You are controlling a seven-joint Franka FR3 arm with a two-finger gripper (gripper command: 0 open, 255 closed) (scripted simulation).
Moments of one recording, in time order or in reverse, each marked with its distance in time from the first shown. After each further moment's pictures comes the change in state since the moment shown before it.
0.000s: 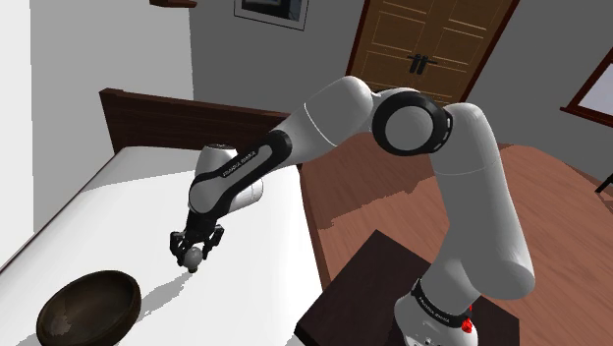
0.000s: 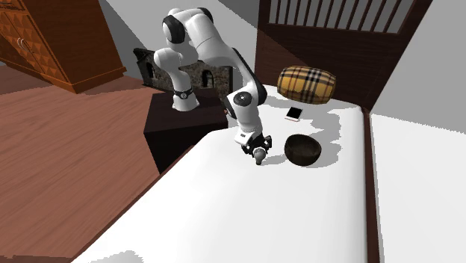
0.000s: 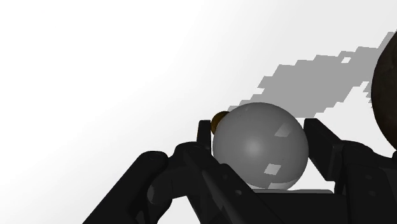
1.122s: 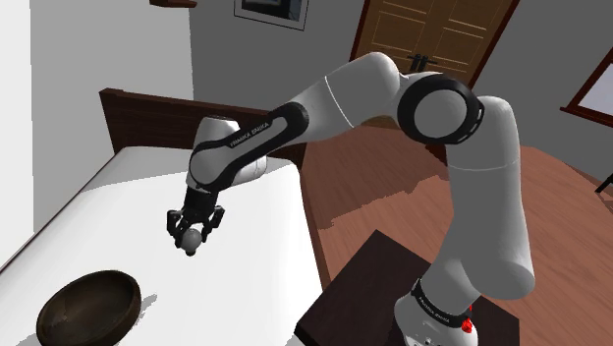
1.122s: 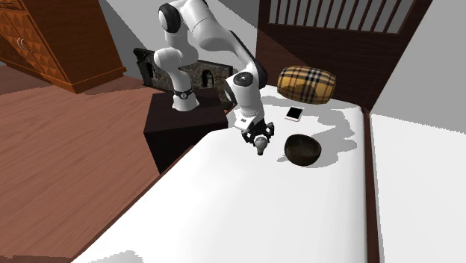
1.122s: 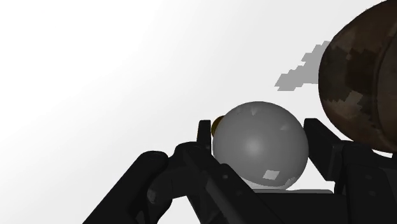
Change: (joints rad) arm -0.004 -0.141 -0.004 -0.015 -0.009 -0.121 0.041
